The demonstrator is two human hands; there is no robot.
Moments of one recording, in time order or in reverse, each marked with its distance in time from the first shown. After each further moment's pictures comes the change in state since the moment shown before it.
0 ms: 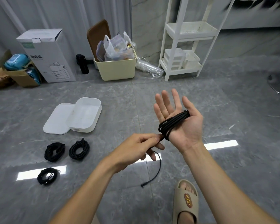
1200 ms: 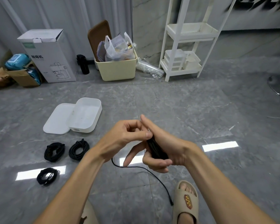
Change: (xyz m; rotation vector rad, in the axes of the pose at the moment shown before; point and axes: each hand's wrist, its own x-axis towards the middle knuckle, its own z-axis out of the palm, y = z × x) left_hand -0.014 0.021 -0.033 -0.058 0.047 0.219; right_hand -0.006 0.017 -0.001 -0.969 -0.409 0.965
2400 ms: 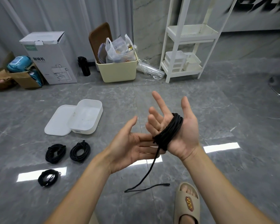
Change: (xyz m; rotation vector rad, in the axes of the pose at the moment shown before) left_hand 0.008 -0.019 0.012 -0.633 -0.199 -0.389; right_hand -0.006 -0.002 -0.011 0.872 0.026 -0.739
